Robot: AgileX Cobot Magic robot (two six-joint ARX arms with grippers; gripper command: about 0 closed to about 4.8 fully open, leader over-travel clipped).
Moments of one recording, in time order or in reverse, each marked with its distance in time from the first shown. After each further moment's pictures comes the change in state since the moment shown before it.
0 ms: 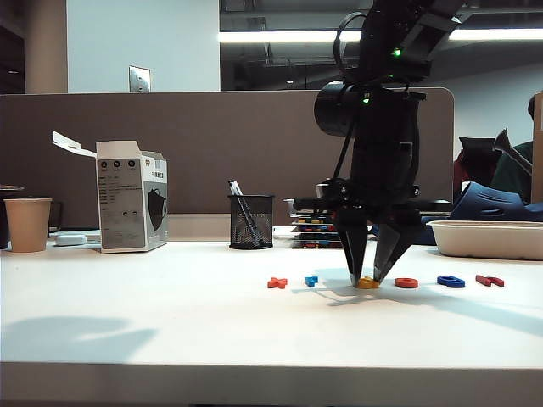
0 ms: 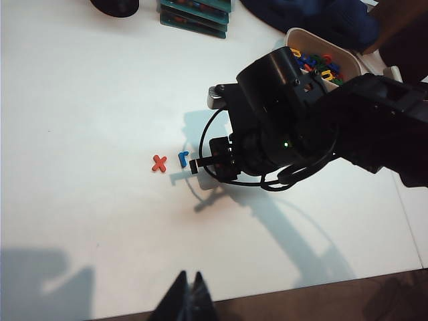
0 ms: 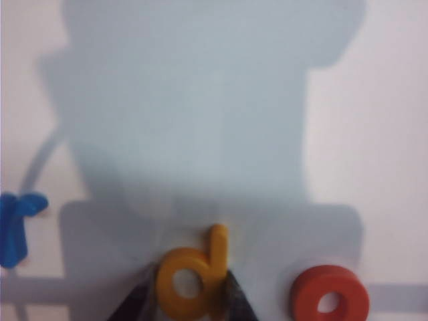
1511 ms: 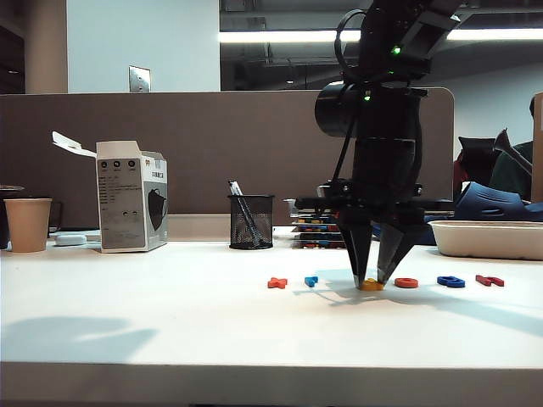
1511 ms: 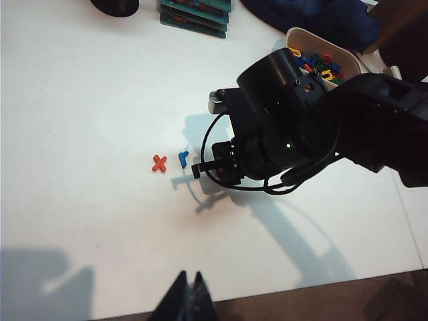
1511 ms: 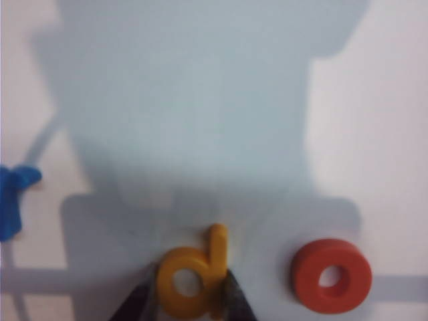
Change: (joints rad) left arm 0.000 0.000 0.000 0.000 0.000 0.000; right arm 0.000 -0.005 0.007 -0.049 -0.008 0.001
